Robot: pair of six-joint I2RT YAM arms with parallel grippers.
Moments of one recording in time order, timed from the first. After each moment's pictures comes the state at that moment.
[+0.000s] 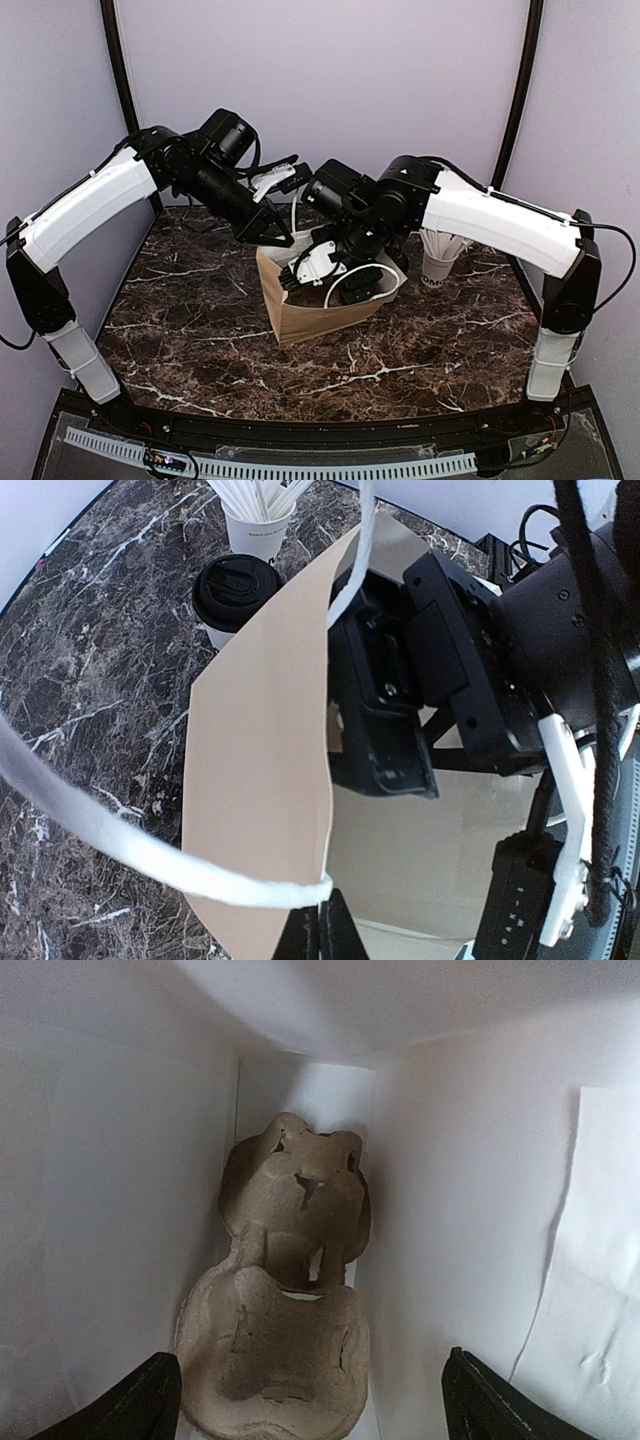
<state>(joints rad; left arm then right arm) -0.77 1.67 1.85 -1.13 0.41 0.23 1.10 1.89 1.97 -1.22 0.16 -1.00</state>
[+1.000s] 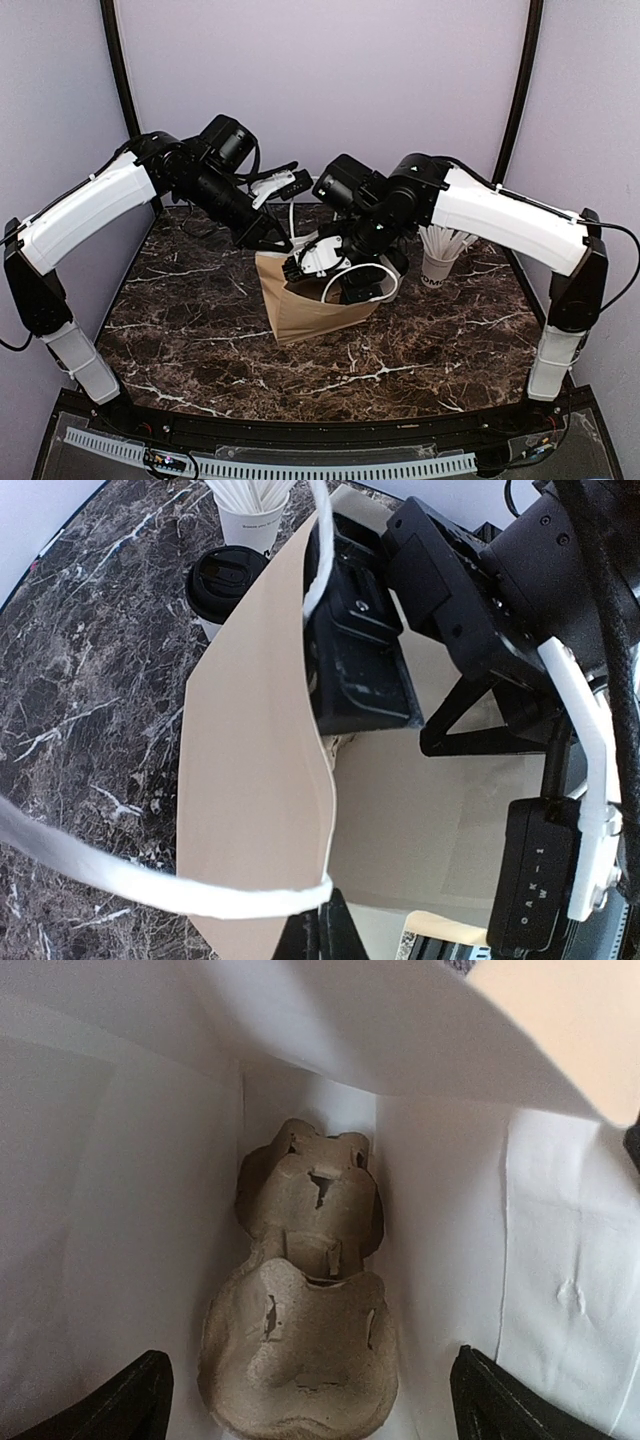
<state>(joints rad) -0.77 1.64 1.80 -1.11 0.41 0.25 1.07 1.85 1.92 -1.19 0.07 -0.93</state>
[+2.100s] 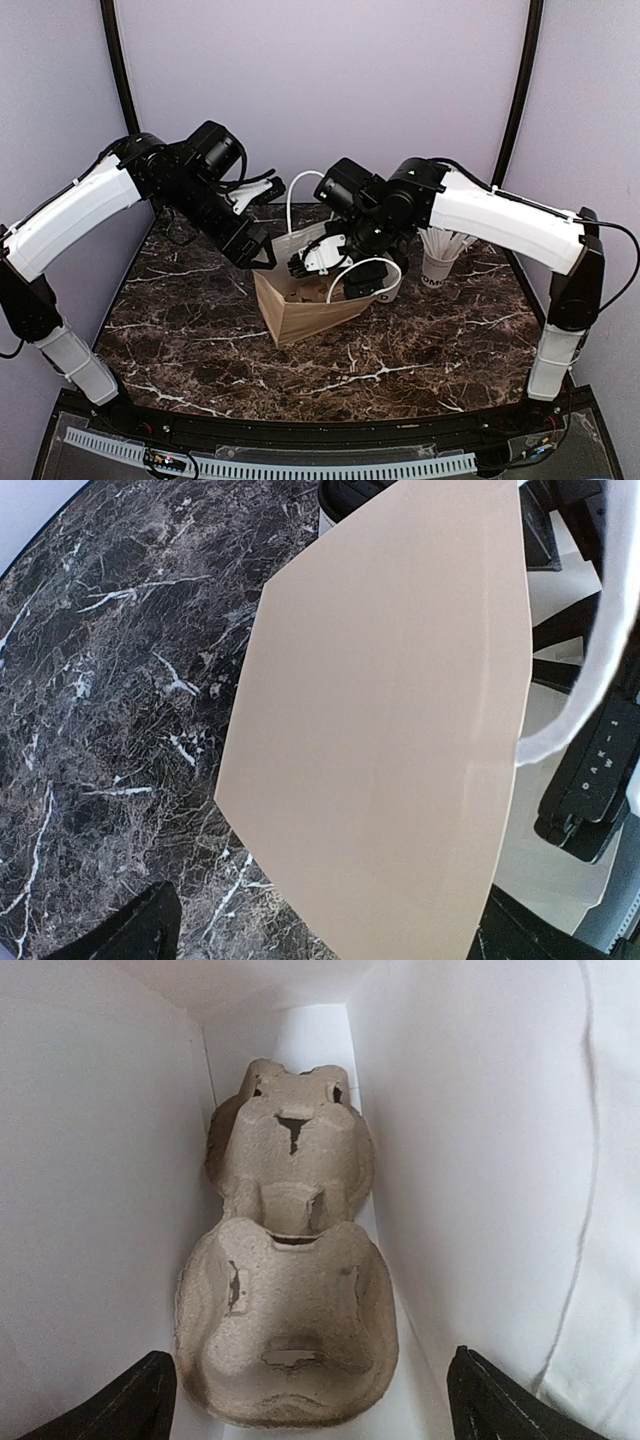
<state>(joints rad) -0.77 1.57 1.75 -1.22 0.17 0.03 1.05 1.85 1.88 -1.15 0.17 -0.90</state>
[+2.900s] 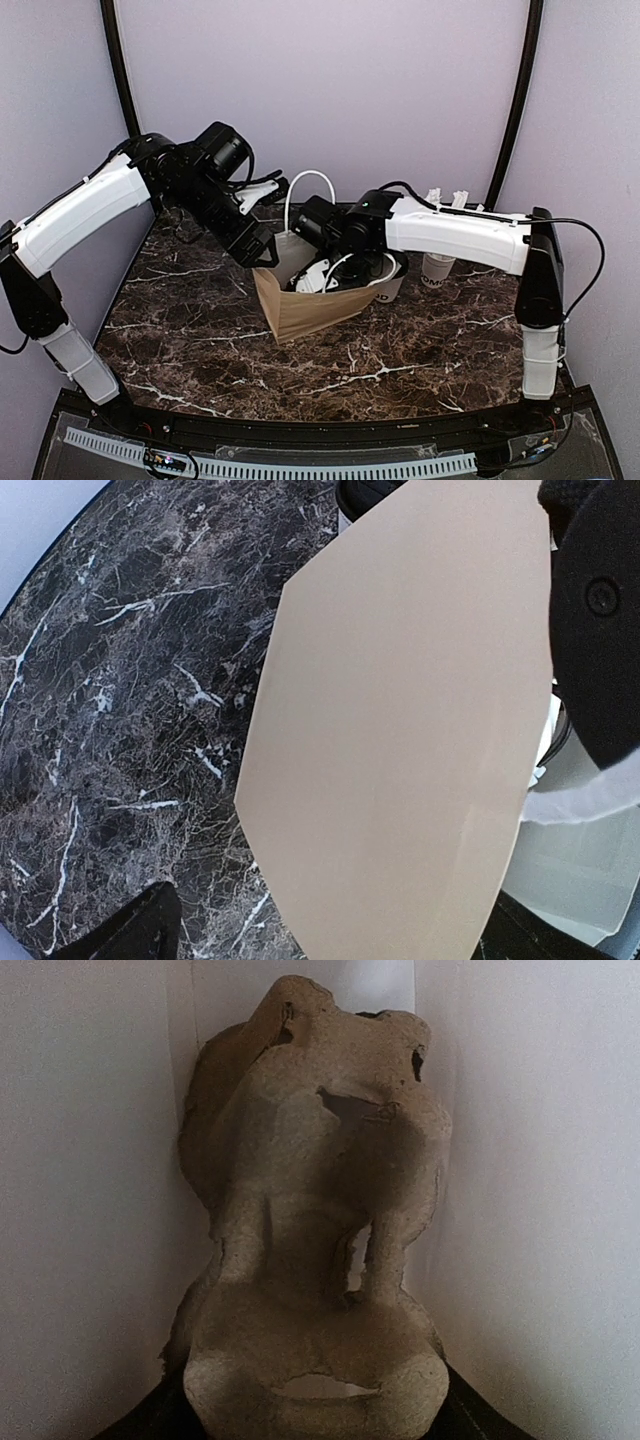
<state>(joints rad) -0.77 1.61 1.76 -1.21 0.13 0.09 1.05 2.02 1.85 -1.08 0.30 -0.99</state>
